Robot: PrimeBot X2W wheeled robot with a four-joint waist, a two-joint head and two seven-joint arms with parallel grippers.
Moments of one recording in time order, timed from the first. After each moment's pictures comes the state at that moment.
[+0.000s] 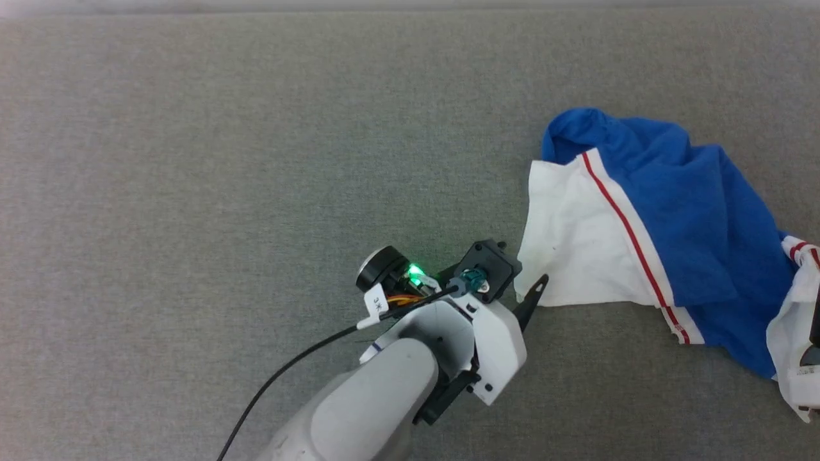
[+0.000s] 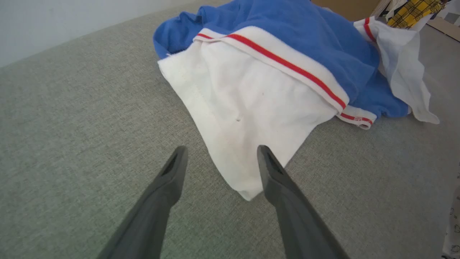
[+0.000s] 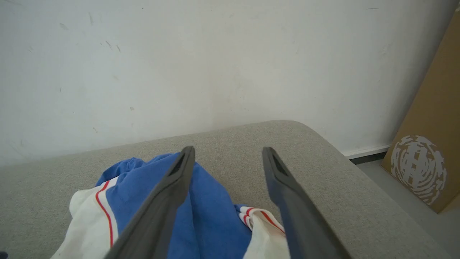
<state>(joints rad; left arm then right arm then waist) -0.55 0.06 -0.79 0.31 -0.29 0.01 0.22 0.04 -0.05 -0.35 -0.24 0.28 0.13 -0.08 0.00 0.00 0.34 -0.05</state>
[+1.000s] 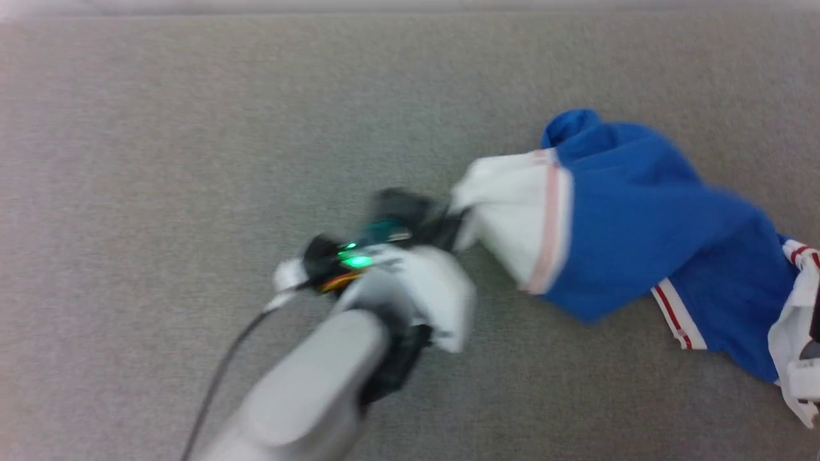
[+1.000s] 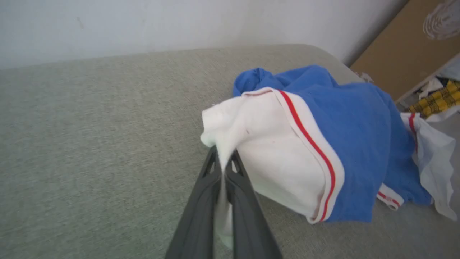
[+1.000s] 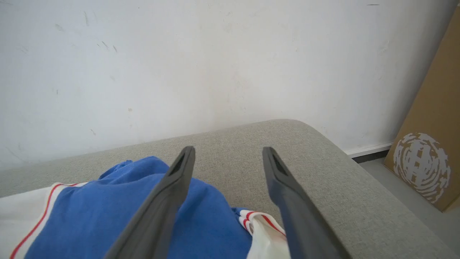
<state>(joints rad) -0.62 0.12 -0.79 0.24 -0.53 0.24 0.17 0.00 -0.05 -0.36 -0.19 0.28 0.13 -0.10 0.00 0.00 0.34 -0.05</state>
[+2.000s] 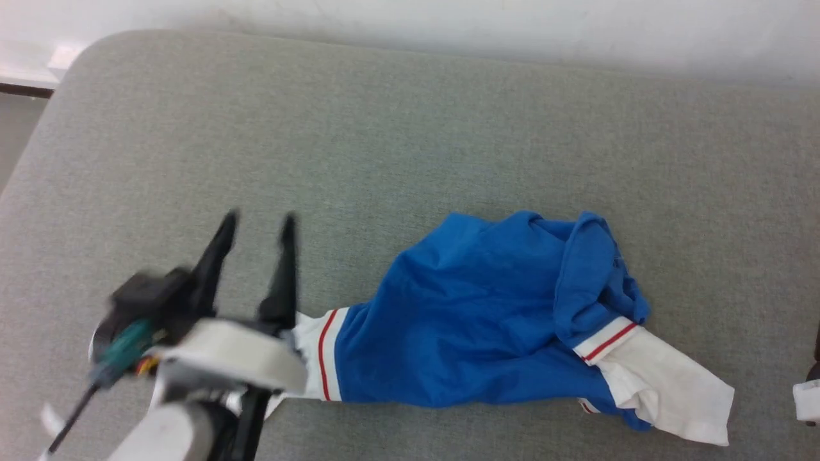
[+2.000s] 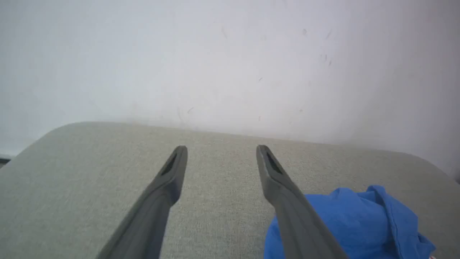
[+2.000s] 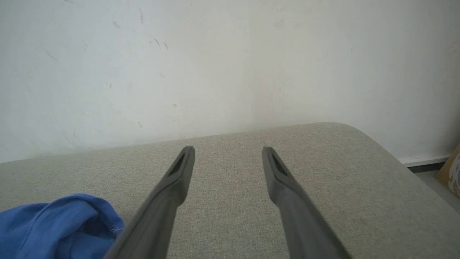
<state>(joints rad) -0.11 0.49 -0.42 -0.38 -0.62 0.45 0.00 0.07 -0.05 -0.39 -0.22 0.27 0.13 -0.02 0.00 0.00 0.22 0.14</state>
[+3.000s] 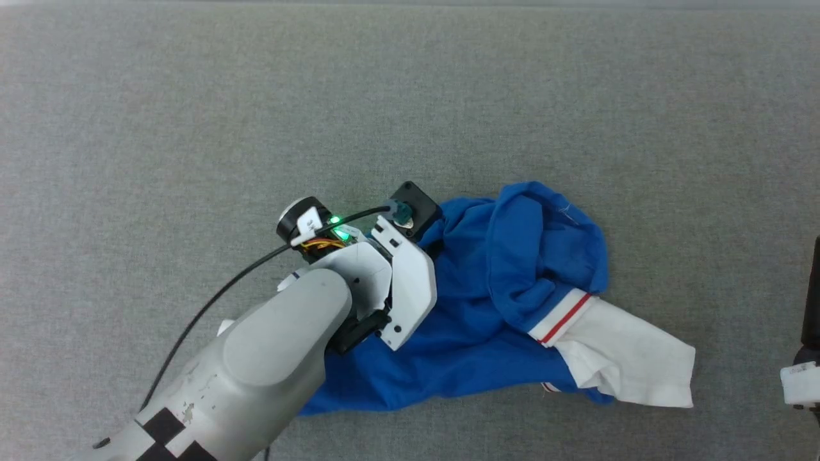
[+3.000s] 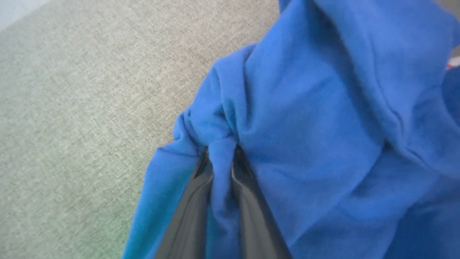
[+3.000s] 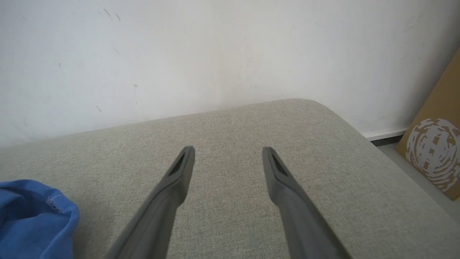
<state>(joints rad) -0.77 0.28 -0.91 0.39 -0.52 -0.07 0.39 0.02 -0.05 -0.36 -0.20 0.27 0.13 -0.02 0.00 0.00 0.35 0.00</state>
